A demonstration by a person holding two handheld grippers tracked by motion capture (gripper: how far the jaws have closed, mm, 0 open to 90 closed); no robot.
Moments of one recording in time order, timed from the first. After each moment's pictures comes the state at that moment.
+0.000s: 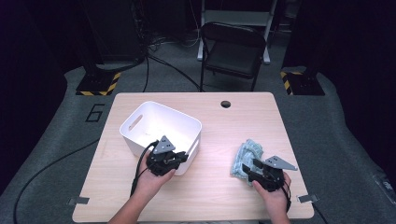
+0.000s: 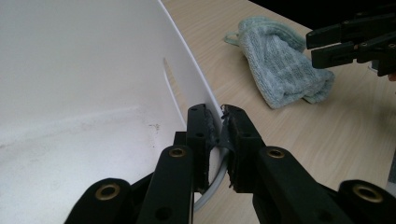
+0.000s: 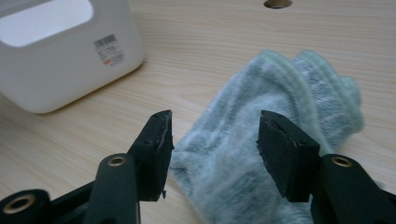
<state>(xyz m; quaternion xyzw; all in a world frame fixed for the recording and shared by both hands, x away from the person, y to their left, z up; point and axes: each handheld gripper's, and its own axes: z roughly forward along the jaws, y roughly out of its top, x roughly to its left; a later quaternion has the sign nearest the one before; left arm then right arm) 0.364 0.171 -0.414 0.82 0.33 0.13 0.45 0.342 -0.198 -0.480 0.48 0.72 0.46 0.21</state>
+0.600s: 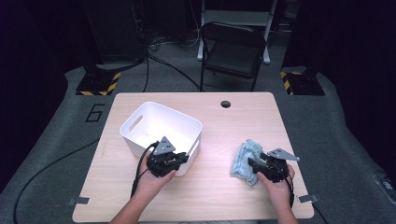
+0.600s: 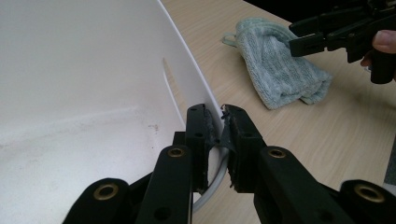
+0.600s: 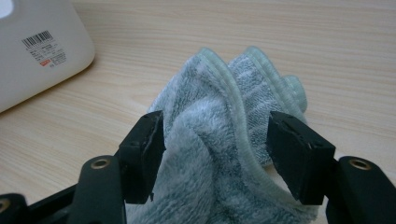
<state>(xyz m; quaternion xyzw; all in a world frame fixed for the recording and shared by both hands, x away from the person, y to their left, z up) 0.361 0.170 -0.414 0.82 0.33 0.13 0.45 0.372 -0.215 -0.489 0.51 0.72 0.43 0.22</state>
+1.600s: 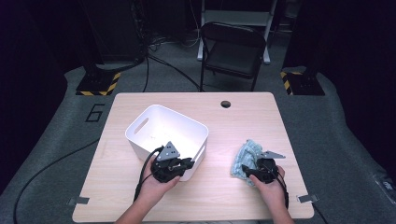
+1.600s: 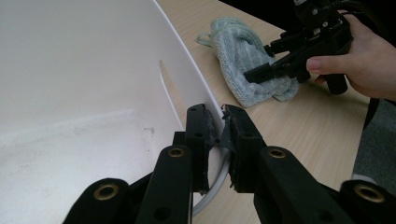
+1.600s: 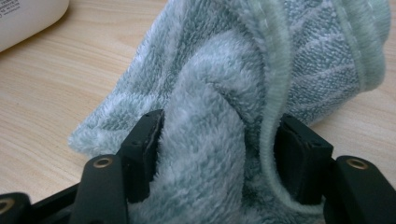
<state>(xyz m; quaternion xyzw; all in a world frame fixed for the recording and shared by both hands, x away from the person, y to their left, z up) 0.347 0.156 -0.415 0.82 0.31 0.10 0.47 0.384 -0.199 -0.518 0.53 0.75 0.36 0.17</state>
